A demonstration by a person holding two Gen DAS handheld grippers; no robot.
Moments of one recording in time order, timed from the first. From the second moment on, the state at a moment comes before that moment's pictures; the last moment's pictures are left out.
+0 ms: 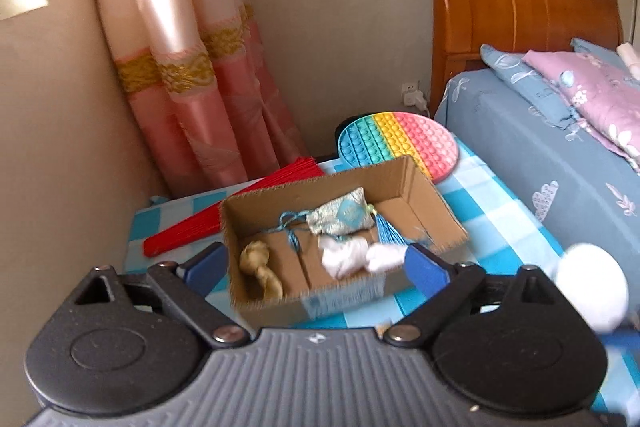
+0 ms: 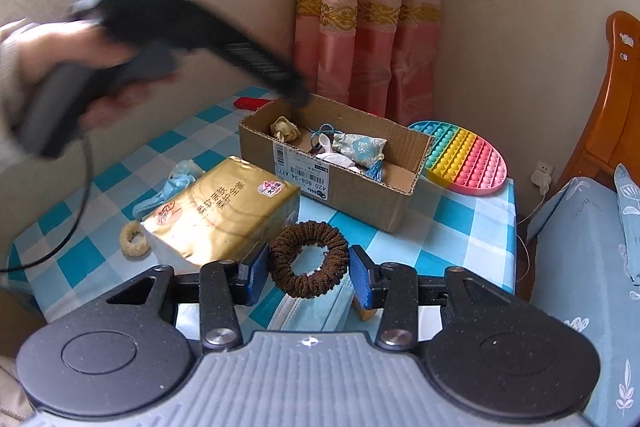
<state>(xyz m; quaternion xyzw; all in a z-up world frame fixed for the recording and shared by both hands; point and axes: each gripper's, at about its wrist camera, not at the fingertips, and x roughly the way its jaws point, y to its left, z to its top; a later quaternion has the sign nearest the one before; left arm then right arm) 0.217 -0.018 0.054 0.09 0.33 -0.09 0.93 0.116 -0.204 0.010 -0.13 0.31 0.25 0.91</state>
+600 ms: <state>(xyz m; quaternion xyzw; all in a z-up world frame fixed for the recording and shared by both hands) 0.092 0.007 0.027 0.05 0.34 -0.05 0.94 0.176 -0.193 0.026 -0.10 0.32 0.23 0.91</state>
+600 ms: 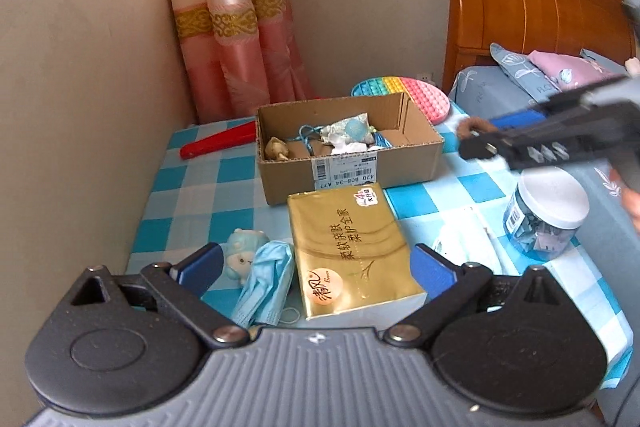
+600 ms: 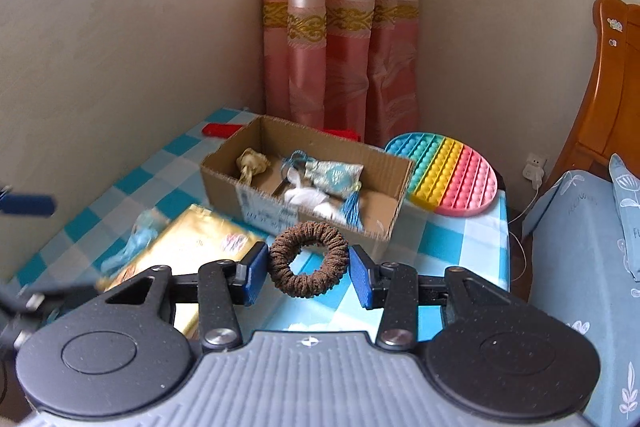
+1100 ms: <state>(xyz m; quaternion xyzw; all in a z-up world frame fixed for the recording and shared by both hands) 0.077 0.028 0.011 0.03 0.36 -0.02 0.93 0.278 -0.164 0.039 -0.11 0.31 0.20 0.92</state>
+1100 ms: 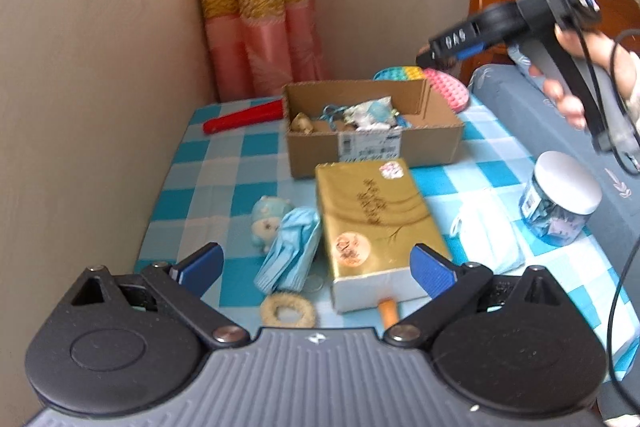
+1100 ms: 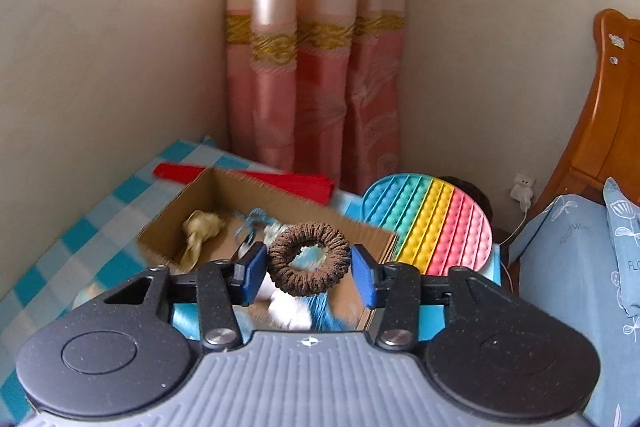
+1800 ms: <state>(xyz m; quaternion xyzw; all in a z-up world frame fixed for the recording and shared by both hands) 0.067 0.045 -0.001 0.03 0.37 -0.02 0.93 0.205 -0.166 0.031 -0.08 0.31 0.25 0.92</state>
